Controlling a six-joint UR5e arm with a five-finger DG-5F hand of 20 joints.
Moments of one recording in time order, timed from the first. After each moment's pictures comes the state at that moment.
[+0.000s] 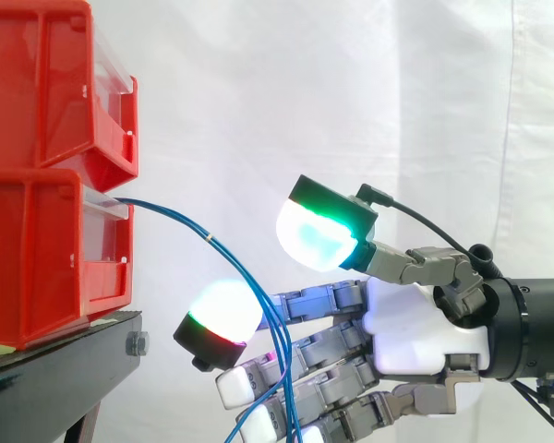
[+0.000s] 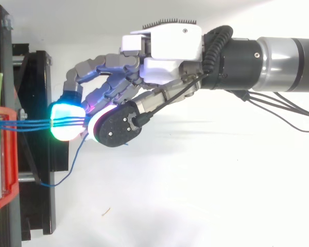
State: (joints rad) arm 0.02 -2.39 -1.18 -2.71 -1.58 0.13
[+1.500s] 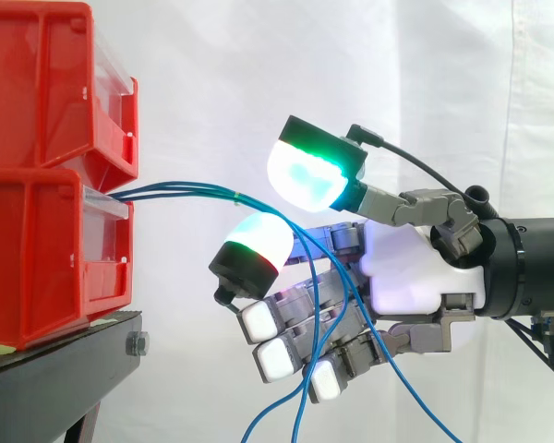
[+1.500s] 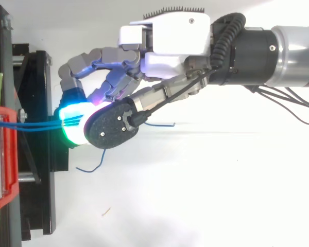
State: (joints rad) arm 0.02 -2.35 -1.12 -2.82 -1.59 0.04
